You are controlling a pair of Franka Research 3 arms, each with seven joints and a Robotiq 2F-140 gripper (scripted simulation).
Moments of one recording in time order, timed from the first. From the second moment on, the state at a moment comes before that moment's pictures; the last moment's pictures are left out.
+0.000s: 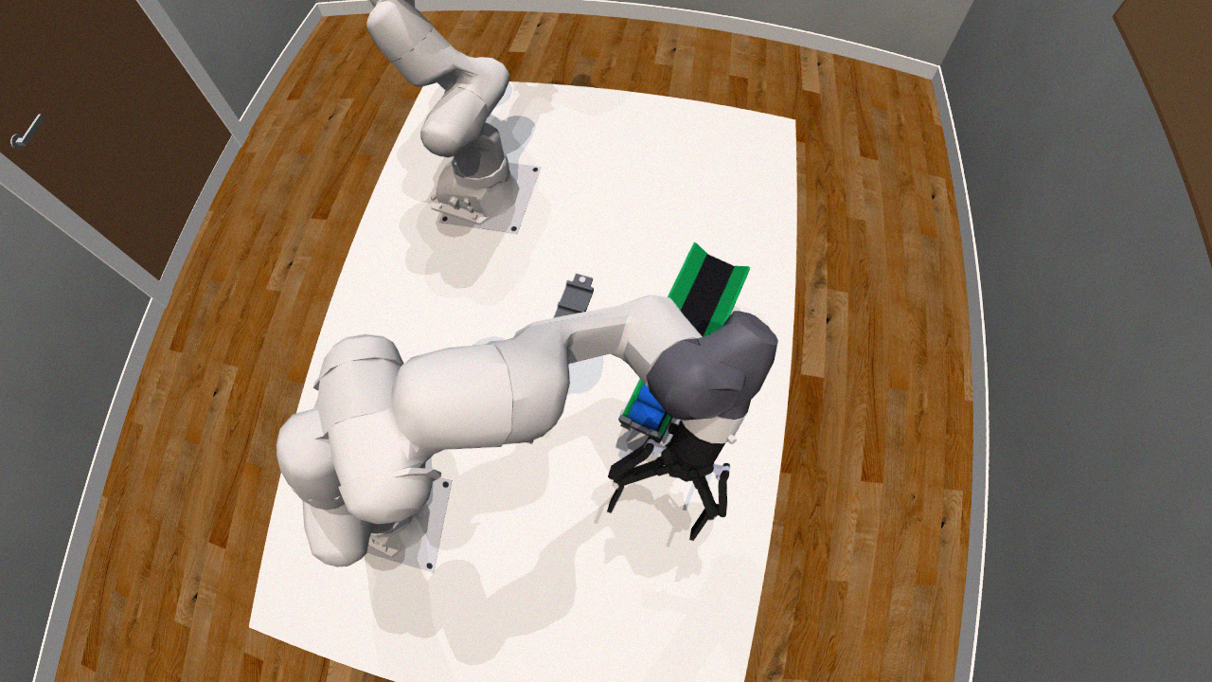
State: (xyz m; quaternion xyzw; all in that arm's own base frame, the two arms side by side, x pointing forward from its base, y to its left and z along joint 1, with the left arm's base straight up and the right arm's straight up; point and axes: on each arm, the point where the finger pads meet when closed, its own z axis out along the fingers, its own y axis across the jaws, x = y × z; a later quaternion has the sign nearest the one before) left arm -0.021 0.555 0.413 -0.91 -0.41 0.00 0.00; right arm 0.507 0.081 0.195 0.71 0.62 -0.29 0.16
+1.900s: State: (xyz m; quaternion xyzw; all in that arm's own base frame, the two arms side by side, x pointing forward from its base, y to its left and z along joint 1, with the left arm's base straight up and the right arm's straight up) left arm -0.021 0.555 0.413 -0.91 -0.41 0.00 0.00; right arm 0.260 0.431 0.165 0.75 0.66 0.00 0.00
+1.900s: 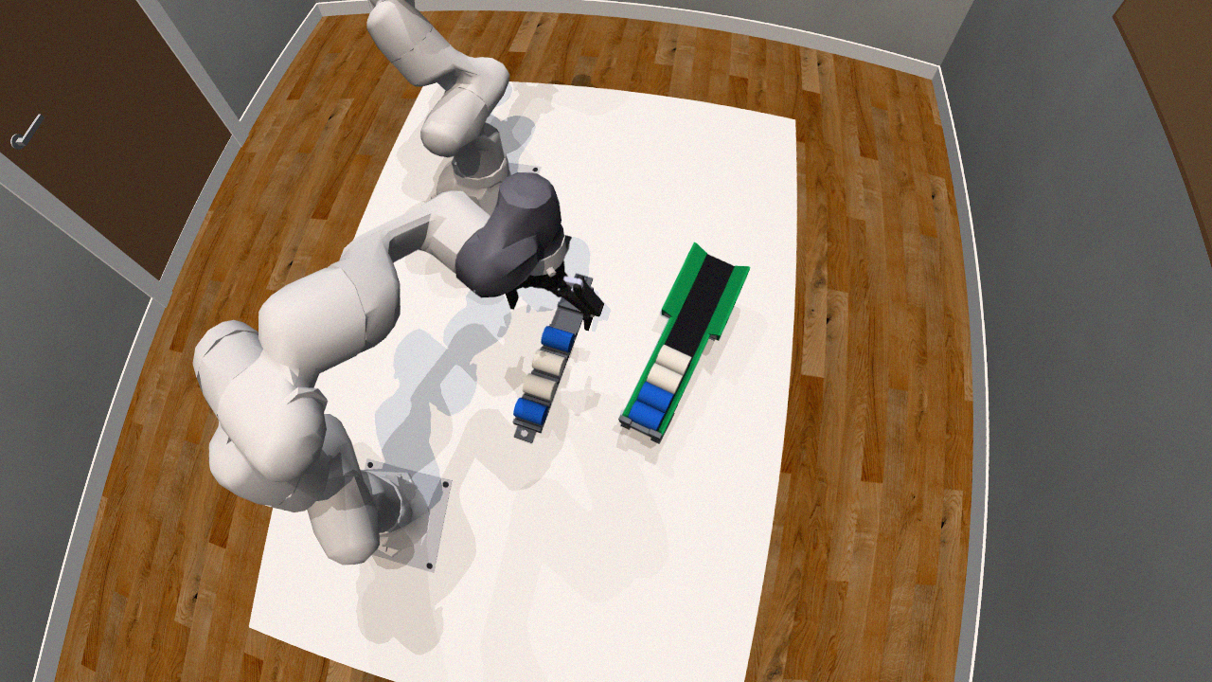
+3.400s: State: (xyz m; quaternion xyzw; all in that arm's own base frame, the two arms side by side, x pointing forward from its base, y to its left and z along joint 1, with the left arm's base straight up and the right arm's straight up) left arm -0.021 0.555 0.413 -0.91 -0.41 0.00 0.00; right arm 0.260 0.431 0.140 0.75 0.66 0.00 0.00
